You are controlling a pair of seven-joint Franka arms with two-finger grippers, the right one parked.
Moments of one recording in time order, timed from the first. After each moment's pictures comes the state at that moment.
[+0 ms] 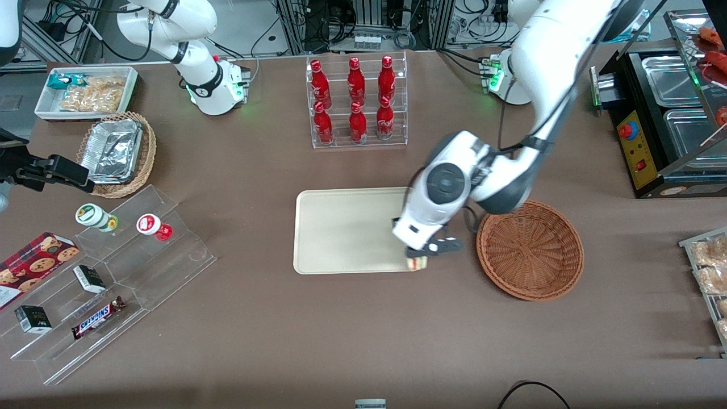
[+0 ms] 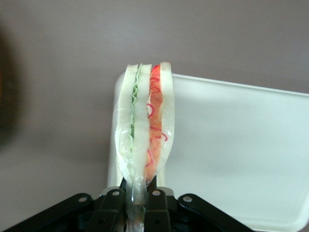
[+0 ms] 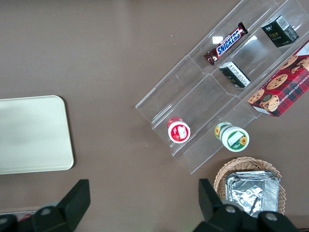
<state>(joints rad) -0.33 0.63 -0.40 -1.47 0.15 2.01 -0.89</state>
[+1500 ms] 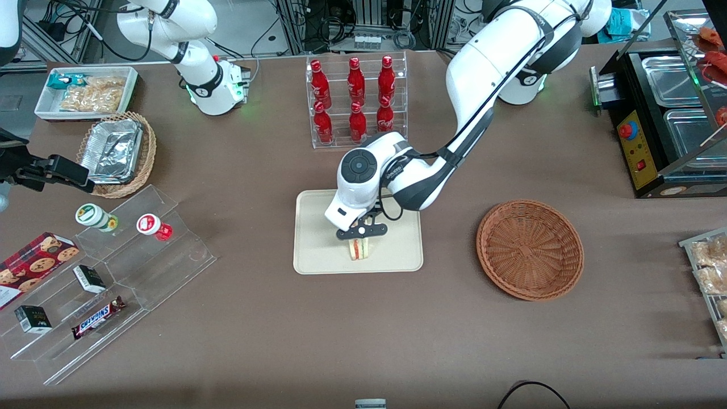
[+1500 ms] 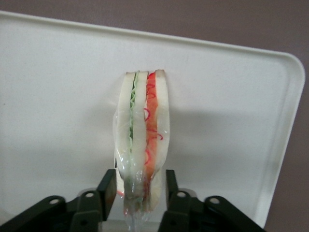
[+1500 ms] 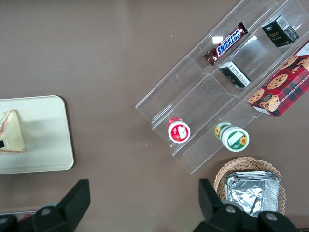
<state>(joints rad) -0.52 0.84 -0.40 -1.30 0.24 2.13 -1.05</state>
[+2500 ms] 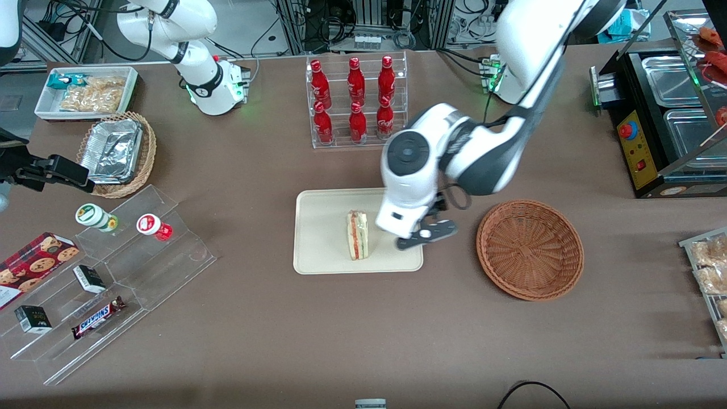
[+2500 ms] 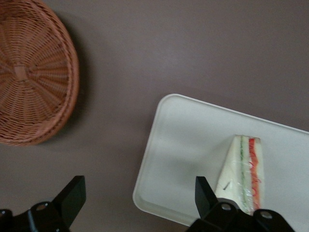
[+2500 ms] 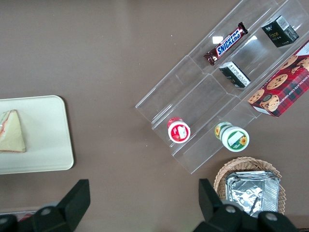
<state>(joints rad) -0.36 0.54 -0.31 -1.33 0.23 1.73 -0.98</state>
